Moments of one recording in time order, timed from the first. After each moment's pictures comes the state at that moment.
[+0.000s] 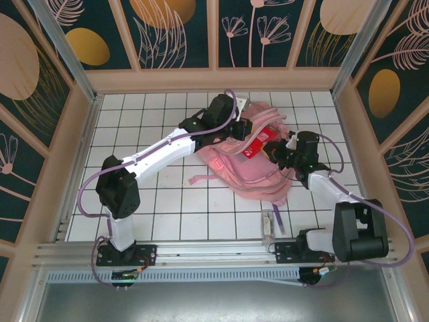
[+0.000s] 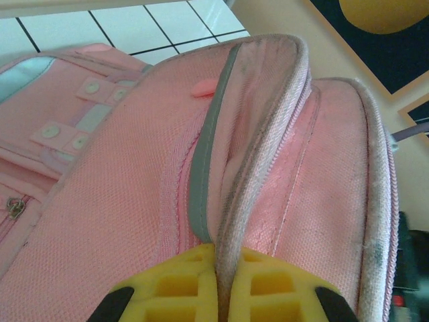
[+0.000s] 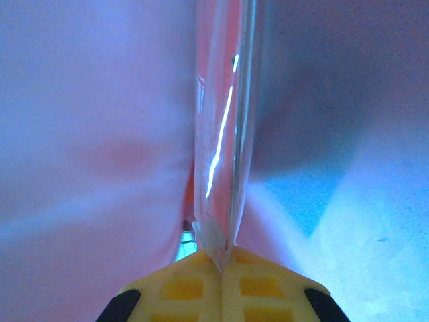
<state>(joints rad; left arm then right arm) -0.80 1.89 1.70 -0.37 0.15 -0.46 0.13 1.29 0.60 0.13 -0.61 1.07</state>
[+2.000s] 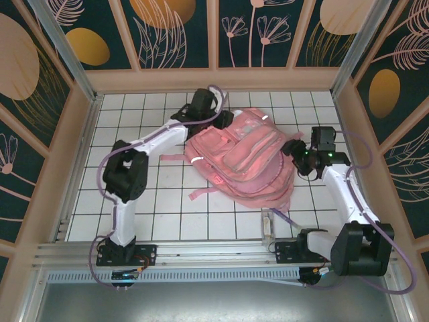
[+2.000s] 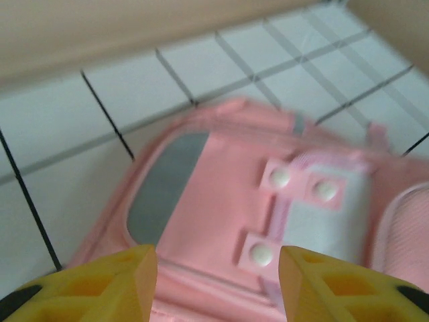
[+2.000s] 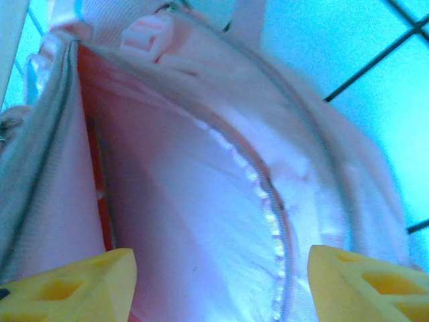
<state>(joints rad) -0.58 2.08 1.64 -0.17 0.15 -0.17 -0.01 1.15 0.86 -0.65 -0.26 0.79</state>
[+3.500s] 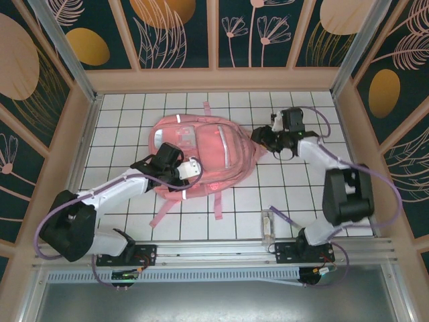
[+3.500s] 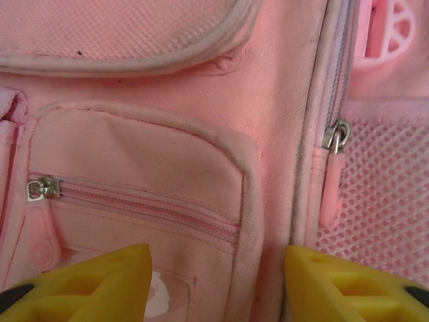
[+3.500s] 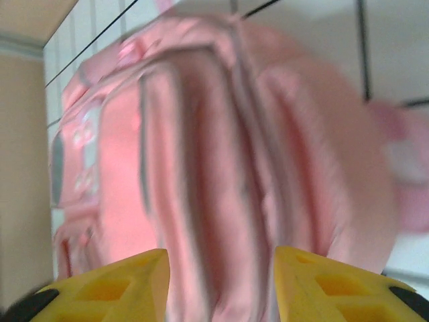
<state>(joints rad) -0.59 1.38 0.77 -0.39 0.10 0.69 0.21 1.53 1.00 -0.29 -0.54 0.59</state>
